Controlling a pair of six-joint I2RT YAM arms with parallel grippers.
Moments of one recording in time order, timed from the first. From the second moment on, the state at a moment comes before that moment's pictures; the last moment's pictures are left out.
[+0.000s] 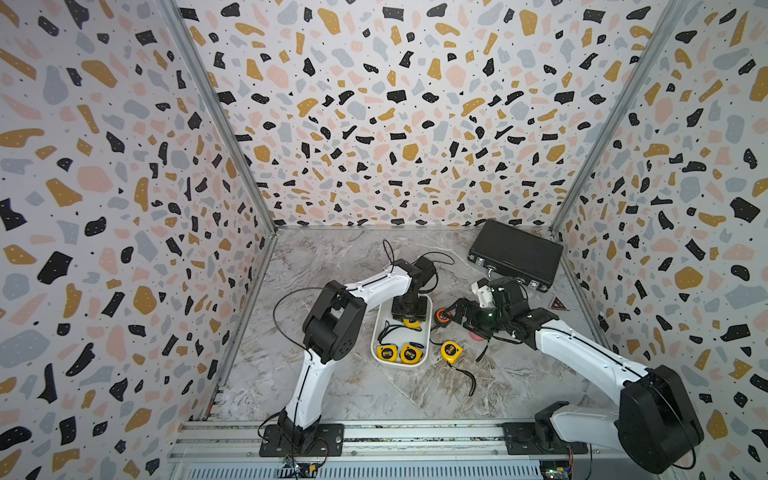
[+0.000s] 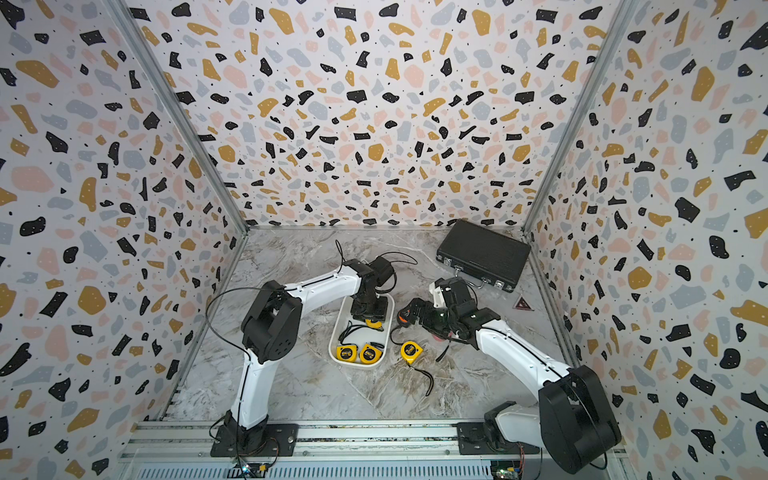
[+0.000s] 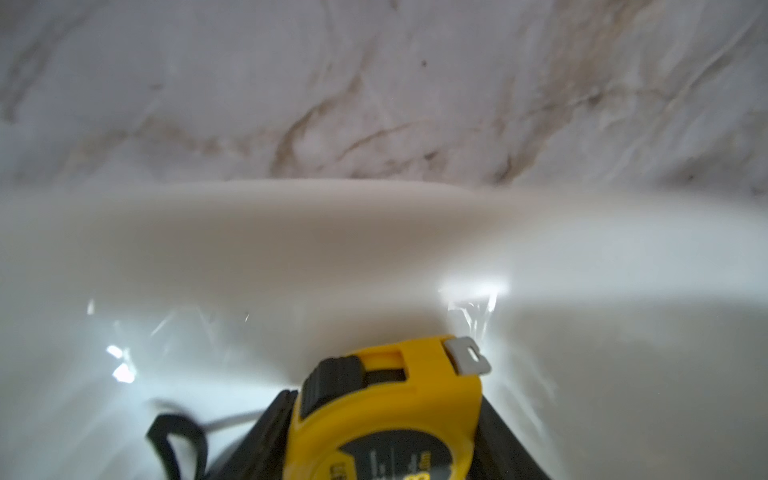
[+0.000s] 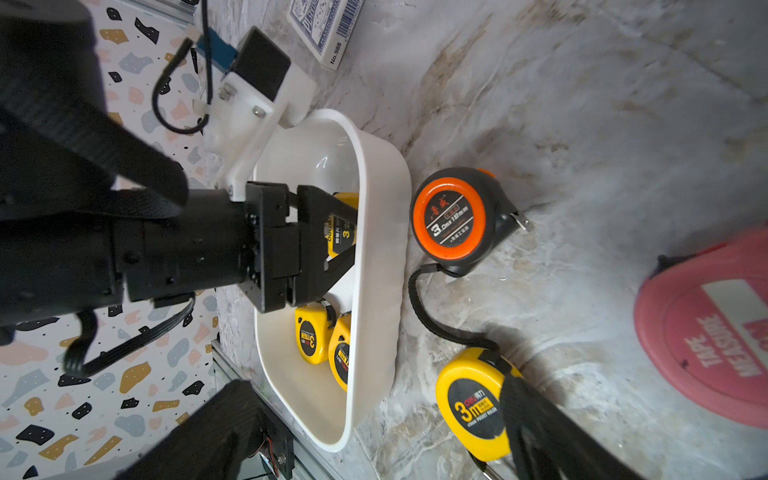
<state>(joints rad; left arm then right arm) -0.70 2.12 1.67 -1.01 0.09 -0.57 0.46 1.26 0.74 -0.29 -0.48 0.78</state>
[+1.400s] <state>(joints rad) -0.85 1.65 1.61 -0.73 0.24 -1.34 0.60 0.95 0.65 0.03 -0.31 0.76</state>
